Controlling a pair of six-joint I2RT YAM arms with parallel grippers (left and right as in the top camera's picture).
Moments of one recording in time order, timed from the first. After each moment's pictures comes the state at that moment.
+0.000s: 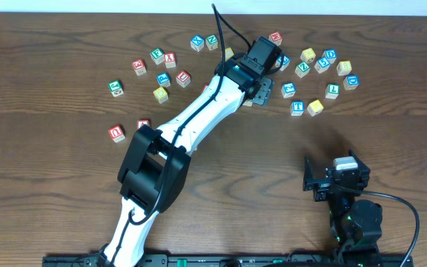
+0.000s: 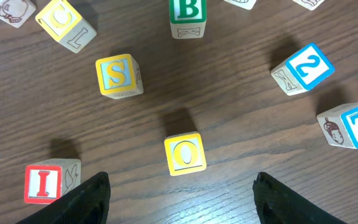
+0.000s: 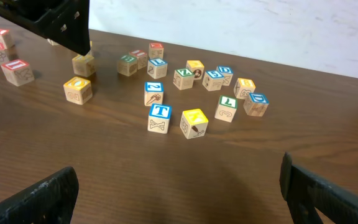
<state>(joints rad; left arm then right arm) -0.65 2.21 1.91 -0.76 -0.13 -0.23 0.11 0.15 0.01 -0.07 0.03 -0.12</state>
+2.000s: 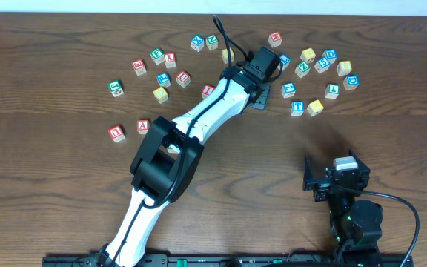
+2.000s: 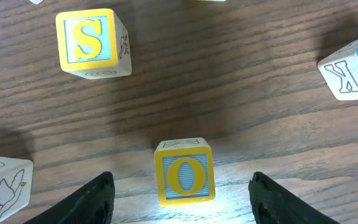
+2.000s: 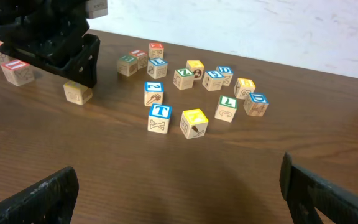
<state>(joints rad) -0.65 2.32 1.91 -0.71 -0.13 -0.34 0.11 0.15 0.01 -0.07 0.03 -0.12</state>
